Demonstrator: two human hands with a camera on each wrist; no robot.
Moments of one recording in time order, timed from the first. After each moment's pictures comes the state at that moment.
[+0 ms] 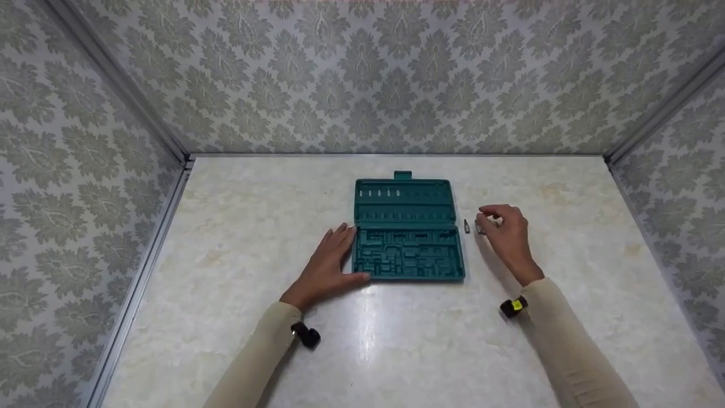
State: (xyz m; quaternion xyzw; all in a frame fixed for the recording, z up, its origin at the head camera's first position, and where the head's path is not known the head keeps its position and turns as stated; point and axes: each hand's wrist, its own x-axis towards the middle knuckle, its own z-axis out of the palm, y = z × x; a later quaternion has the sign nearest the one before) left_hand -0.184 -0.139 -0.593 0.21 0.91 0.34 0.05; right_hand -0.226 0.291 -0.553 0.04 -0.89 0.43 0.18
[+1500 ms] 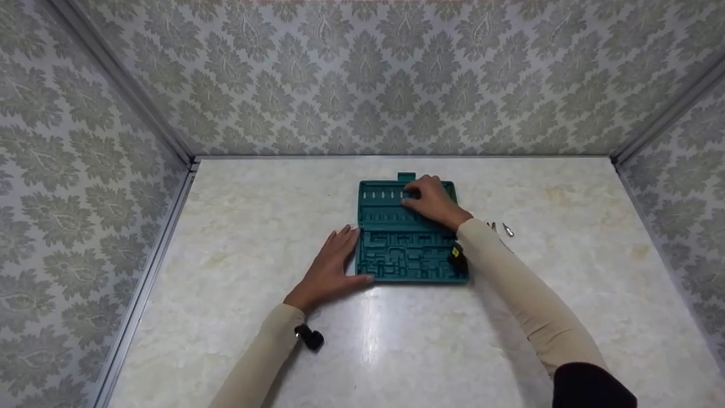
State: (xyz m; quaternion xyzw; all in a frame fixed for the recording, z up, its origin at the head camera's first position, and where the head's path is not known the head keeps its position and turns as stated) left_hand -0.182 -0.138 -0.590 0.21 0.91 0.34 0.06; right_hand -0.332 0.171 -0.541 0.24 -0.91 0.35 -0.02
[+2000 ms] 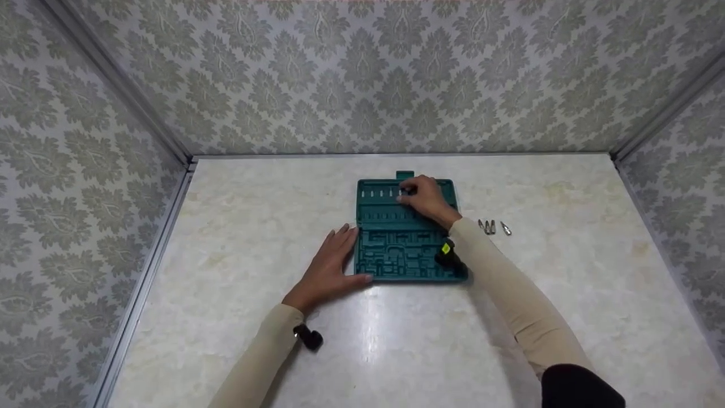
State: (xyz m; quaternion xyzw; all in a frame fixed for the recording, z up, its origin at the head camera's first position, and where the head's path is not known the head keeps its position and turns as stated) left_hand -0.182 -0.140 -0.590 0.21 0.92 0.34 0.06; right_hand -0.326 0.154 -0.540 0.14 -0.89 0.44 -0.07
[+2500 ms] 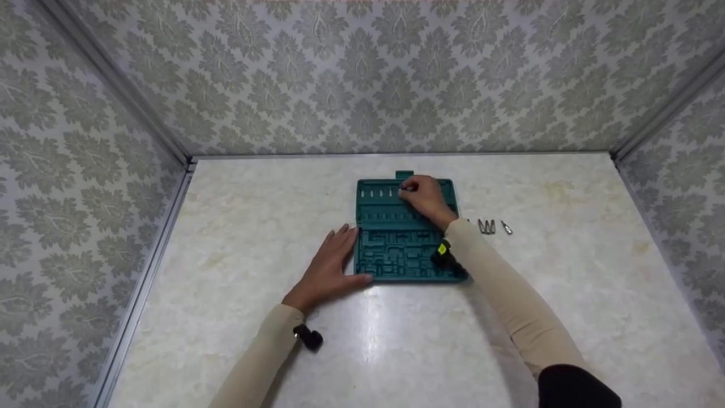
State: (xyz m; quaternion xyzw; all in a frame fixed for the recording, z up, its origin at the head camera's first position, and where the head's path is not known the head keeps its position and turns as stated) left_hand -0.183 -0.139 -0.591 0.21 0.92 0.34 0.06; right_hand -0.324 0.149 -0.543 0.08 -0.86 0.50 -0.03
